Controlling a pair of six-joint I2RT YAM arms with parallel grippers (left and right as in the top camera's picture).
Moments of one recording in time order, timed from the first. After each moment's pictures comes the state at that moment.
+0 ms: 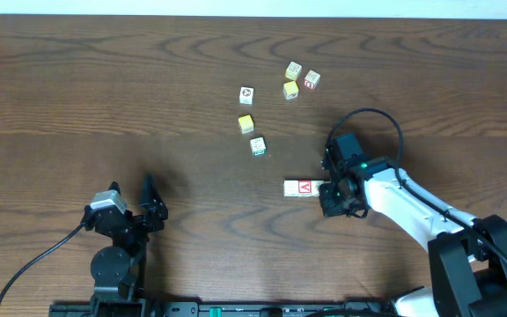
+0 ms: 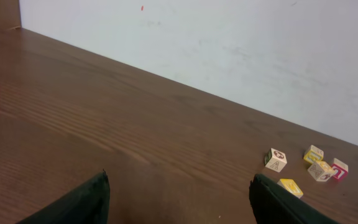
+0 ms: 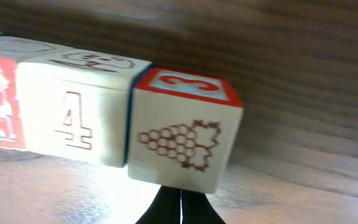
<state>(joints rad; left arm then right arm) -0.05 0.01 0.02 -0.11 -0.13 -0.33 0.39 1.62 0.81 -0.66 -0.06 0.23</state>
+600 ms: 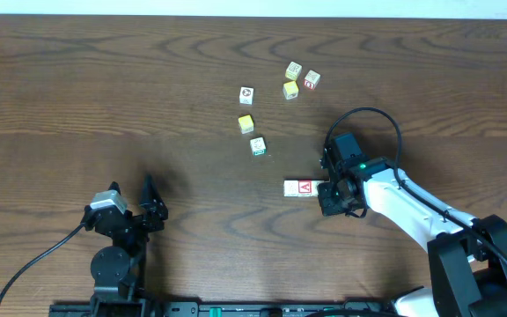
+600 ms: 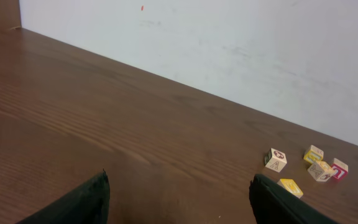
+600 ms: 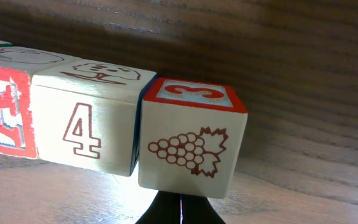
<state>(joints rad) -0.05 0.01 0.02 -0.11 -0.13 -0.33 0.39 1.62 0.81 -0.64 -0.05 0.23</state>
